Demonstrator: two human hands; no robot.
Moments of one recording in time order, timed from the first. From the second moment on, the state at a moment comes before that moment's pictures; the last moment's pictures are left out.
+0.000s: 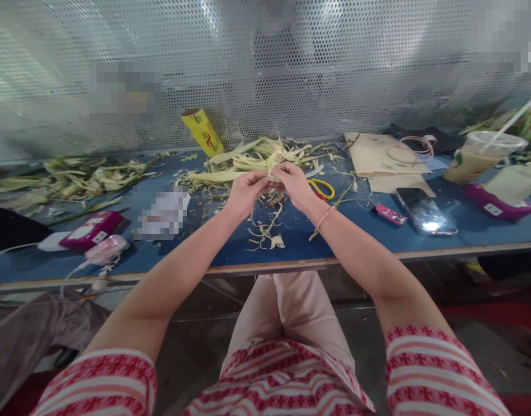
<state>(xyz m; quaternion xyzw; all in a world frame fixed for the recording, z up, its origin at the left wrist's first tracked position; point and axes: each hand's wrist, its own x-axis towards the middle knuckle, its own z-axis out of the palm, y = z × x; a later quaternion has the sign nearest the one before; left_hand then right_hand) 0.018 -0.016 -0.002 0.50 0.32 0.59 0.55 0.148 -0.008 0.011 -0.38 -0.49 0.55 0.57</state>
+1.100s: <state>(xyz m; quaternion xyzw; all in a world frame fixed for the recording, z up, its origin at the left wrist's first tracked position) 0.020 -0.025 0.005 0.51 0.33 0.59 0.54 0.148 -0.012 0.012 -0.35 -0.50 0.52 0.60</state>
